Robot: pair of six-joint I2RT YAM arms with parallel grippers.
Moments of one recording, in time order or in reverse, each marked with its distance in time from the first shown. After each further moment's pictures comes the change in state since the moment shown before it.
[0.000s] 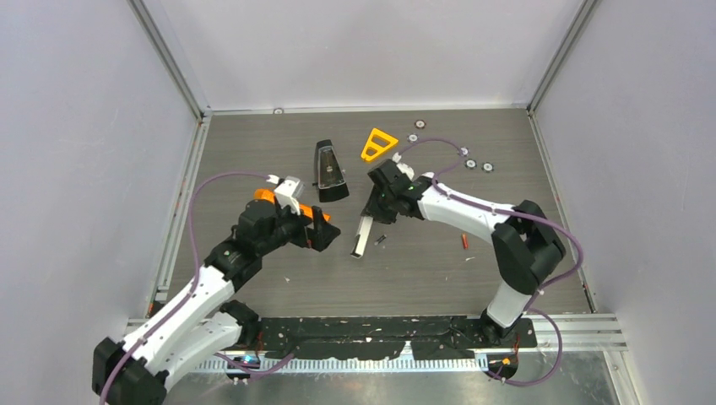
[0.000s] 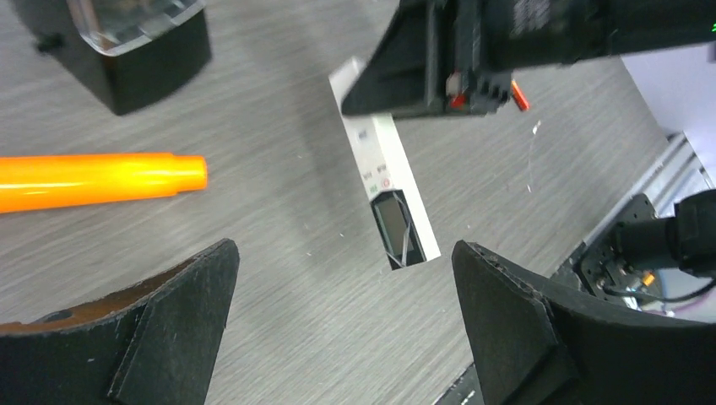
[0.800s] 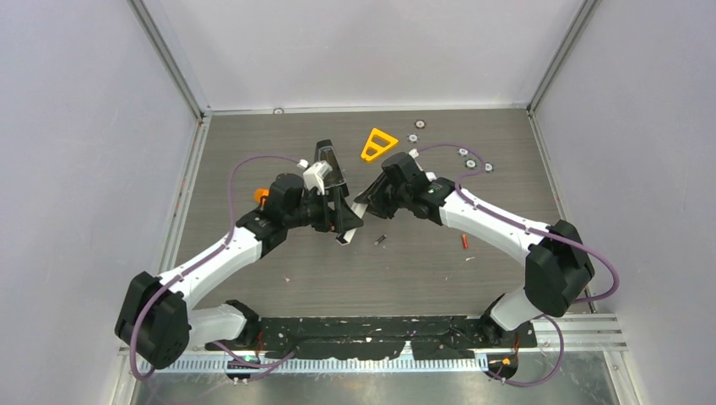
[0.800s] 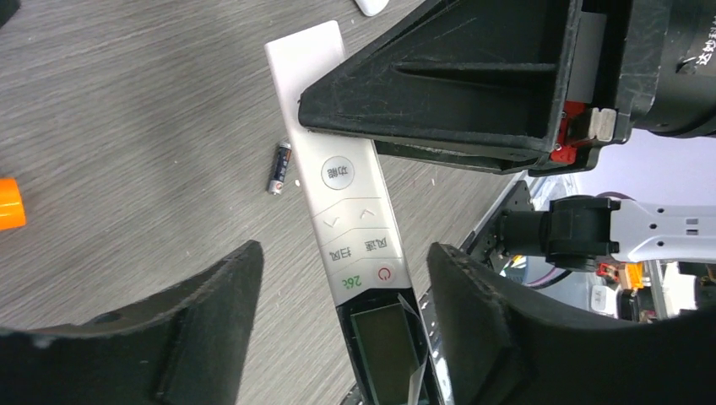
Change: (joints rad) left arm -0.024 0.423 0.161 0.140 0.238 -0.239; right arm -0.016 -0.220 -0.051 0.089 -0.111 0.303
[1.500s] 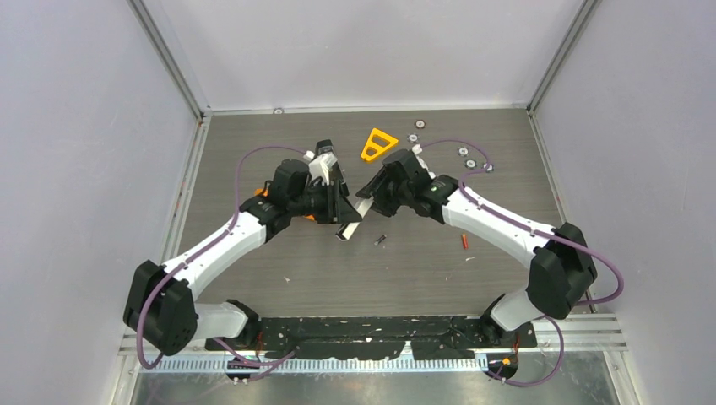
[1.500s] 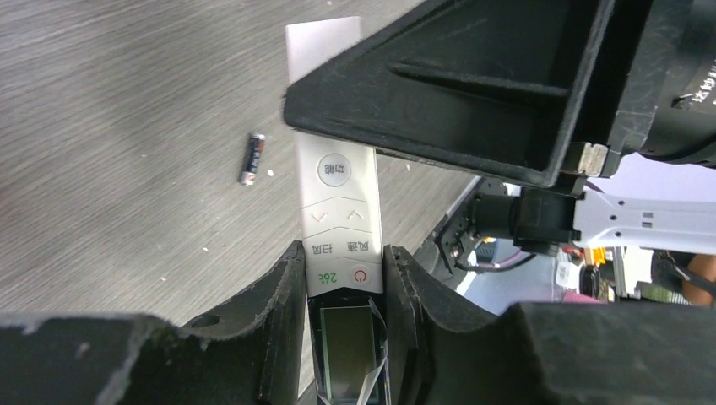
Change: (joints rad) left arm 0.011 0.086 0.142 -0.140 0.062 -0.020; right arm 0.002 -0.012 0.032 -0.045 0.062 -0.007
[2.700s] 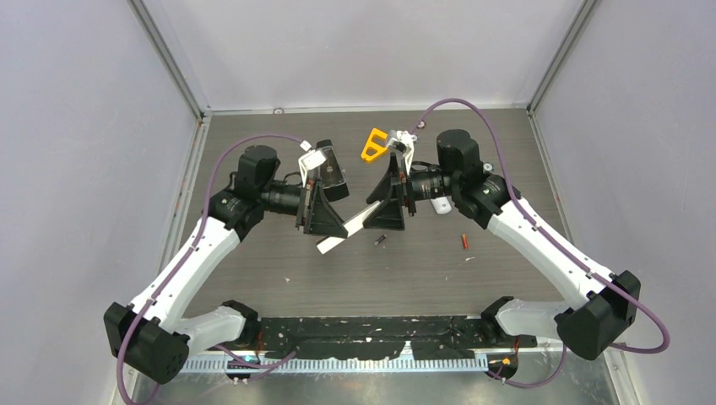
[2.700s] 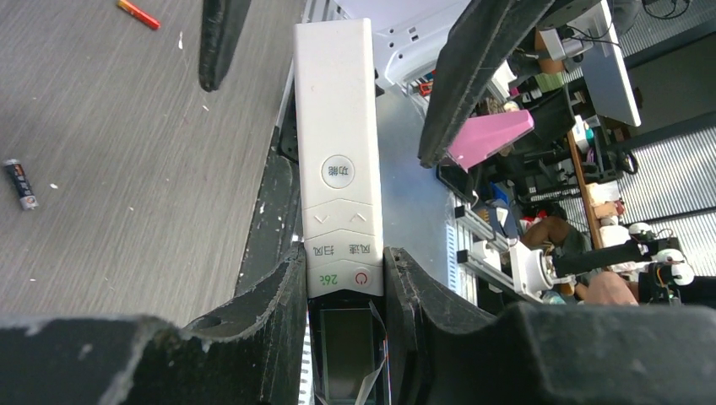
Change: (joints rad) left arm 0.116 -0.160 0.175 -0.244 0.675 0.248; right arm -0.148 -0.277 0.001 0.132 -0.999 -1.137
